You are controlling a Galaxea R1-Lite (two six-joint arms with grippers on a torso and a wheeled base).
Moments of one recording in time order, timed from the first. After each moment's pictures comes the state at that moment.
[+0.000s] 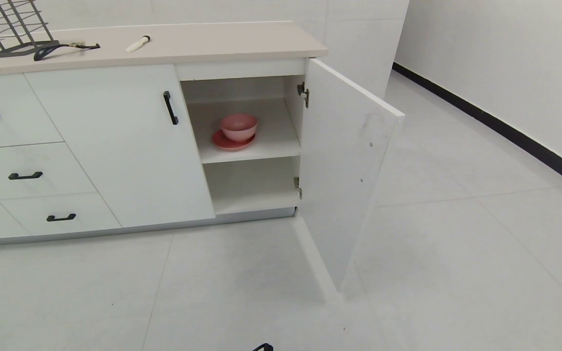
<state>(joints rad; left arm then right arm) 0.00 0.00 0.00 0.00 -0.02 -0.01 -0.06 0.08 -0.01 -0.18 0.07 -0.02</state>
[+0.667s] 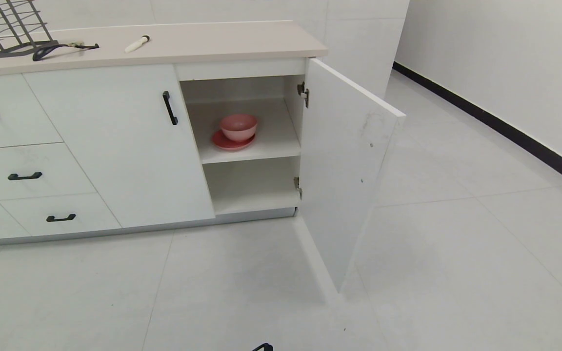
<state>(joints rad) 0.00 0.00 0.00 0.00 -0.02 -0.02 -0.12 0.88 -0.16 -1.12 0.43 -0.19</state>
